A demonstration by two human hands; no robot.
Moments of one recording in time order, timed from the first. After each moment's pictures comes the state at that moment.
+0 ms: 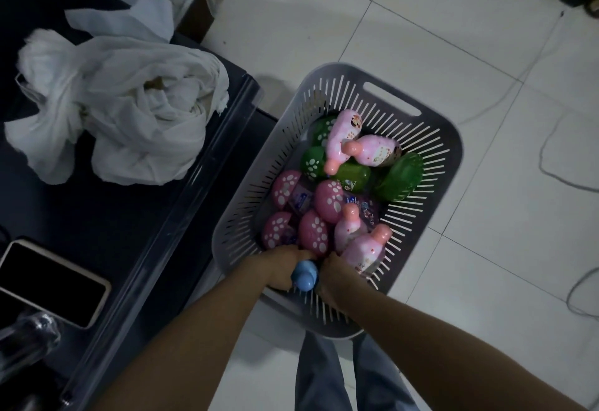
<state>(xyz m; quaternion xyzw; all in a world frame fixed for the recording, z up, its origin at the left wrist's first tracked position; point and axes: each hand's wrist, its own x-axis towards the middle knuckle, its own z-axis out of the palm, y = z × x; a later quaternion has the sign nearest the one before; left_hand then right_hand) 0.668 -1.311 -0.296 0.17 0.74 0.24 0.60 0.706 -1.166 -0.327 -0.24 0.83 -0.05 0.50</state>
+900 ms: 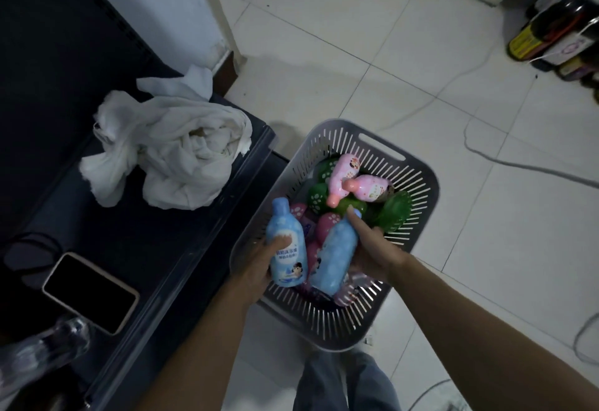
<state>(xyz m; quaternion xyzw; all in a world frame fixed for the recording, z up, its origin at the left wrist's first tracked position) 0.654 -1.326 -0.207 -0.39 0.48 0.73 0.29 0.606 -1.128 -0.208 0.33 0.47 -0.67 0.47</state>
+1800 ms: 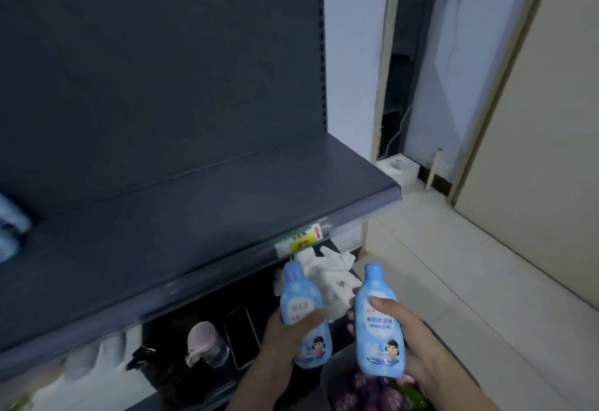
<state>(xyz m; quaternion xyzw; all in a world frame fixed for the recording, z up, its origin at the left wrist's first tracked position) 0.769 -1.347 0.167 -0.42 0.51 0.74 -0.11 0.656 -1.195 0.175 0.01 0.50 -0.70 0.51</state>
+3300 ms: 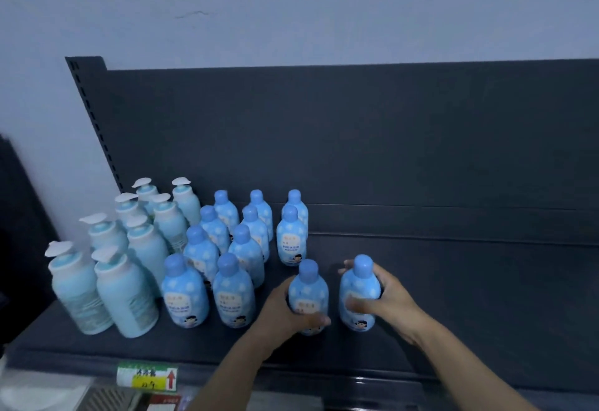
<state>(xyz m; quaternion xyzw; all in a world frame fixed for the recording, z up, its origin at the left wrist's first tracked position) 1.058 -1.690 0.249 -0.37 0.66 0.59 -0.29 0.859 -1.618 0.262 -0.48 0.58 -0.51 0.43</state>
